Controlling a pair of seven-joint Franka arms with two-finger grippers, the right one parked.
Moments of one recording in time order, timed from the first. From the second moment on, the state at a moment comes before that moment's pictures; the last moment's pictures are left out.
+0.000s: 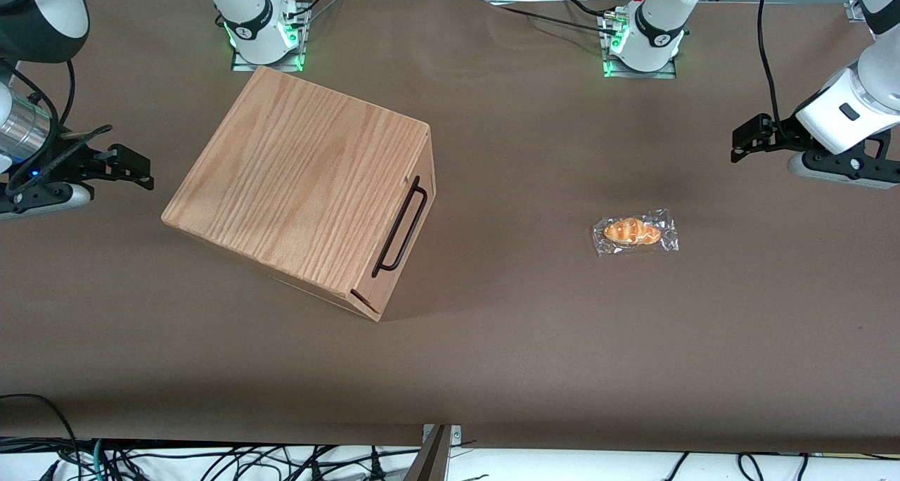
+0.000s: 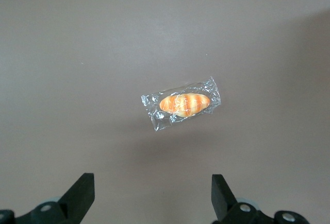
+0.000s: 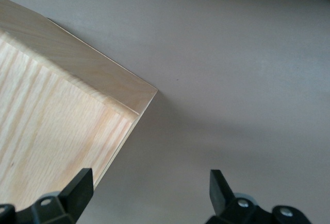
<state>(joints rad) -0.01 -0.01 -0.03 -1.72 -0.01 1.66 0.10</state>
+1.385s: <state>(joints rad) -0.02 0.02 -0.05 -1.71 -0.02 1.60 0.11</state>
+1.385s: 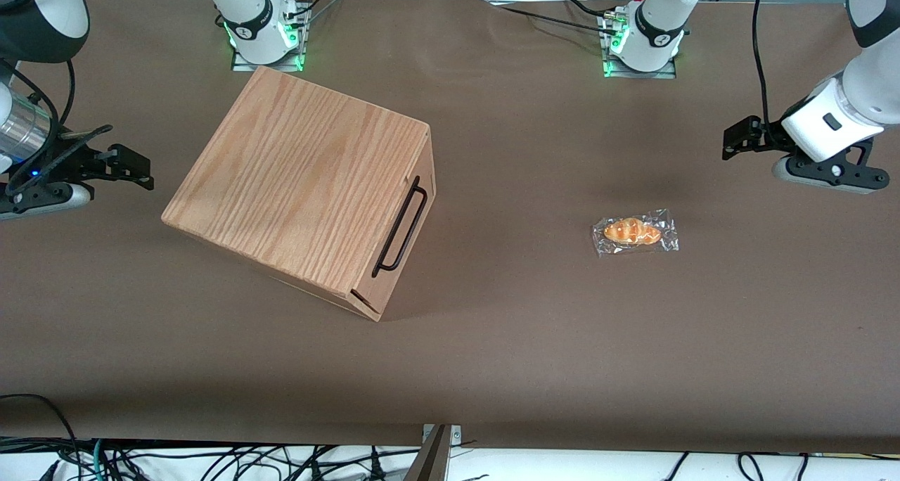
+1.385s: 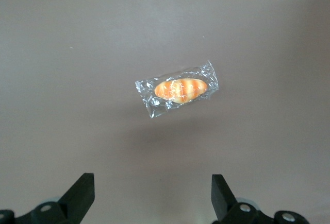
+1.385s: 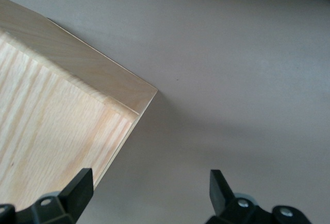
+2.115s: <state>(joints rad) -0.19 0.39 -0.14 -1.36 -0.34 1.62 -0.05</state>
